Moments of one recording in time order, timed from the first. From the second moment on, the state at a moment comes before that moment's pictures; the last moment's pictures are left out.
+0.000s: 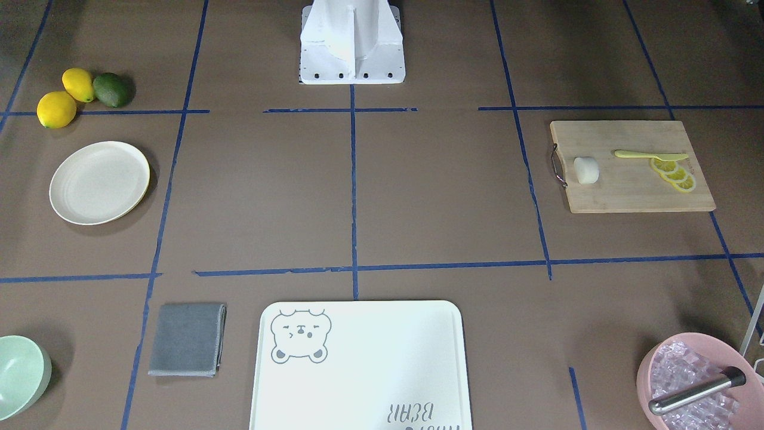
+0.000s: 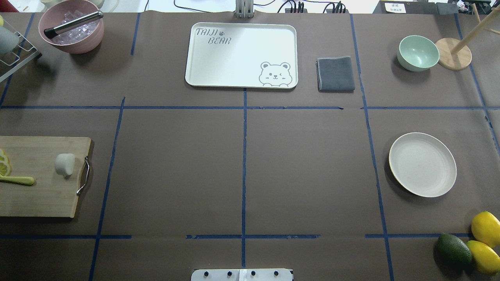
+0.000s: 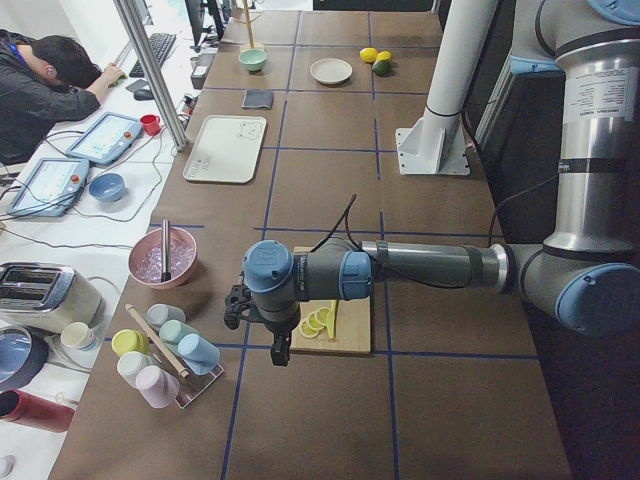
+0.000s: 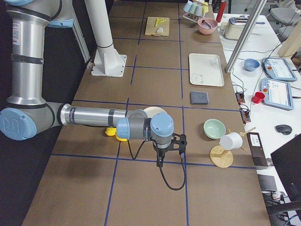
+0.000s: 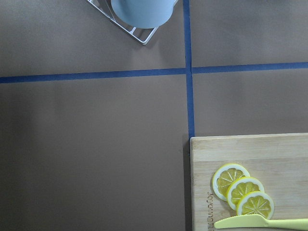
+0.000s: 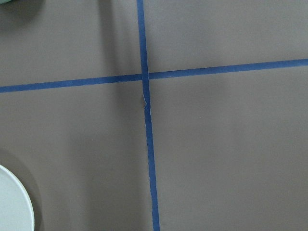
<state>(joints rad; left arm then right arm) -1.60 -1.52 -1.65 -1.49 -2.36 0.10 1.60 -1.69 1.68 -1.52 2.39 0.10</state>
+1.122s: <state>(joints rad) -1.60 -1.52 -1.68 -1.49 -2.36 0.10 1.22 -1.70 1.67 -1.00 2.36 0.74</state>
